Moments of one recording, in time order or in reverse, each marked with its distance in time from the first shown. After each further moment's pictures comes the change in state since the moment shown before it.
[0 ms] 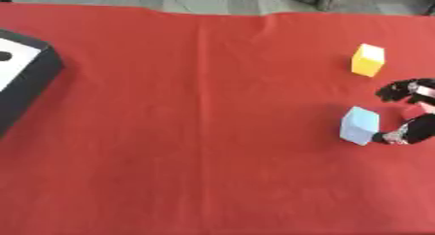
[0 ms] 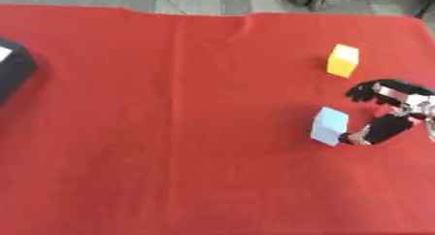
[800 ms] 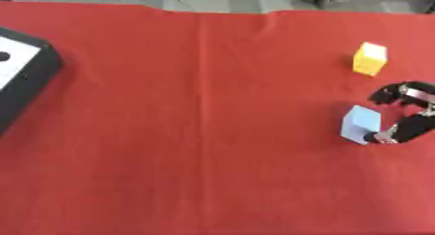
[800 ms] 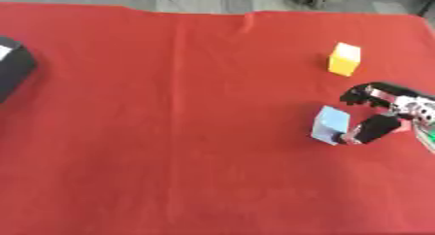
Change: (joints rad) left arm -0.003 -0.001 0.000 0.000 0.000 0.001 -0.003; right arm -0.034 0.035 0.036 0.064 0.012 -0.007 -0.016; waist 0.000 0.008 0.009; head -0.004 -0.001
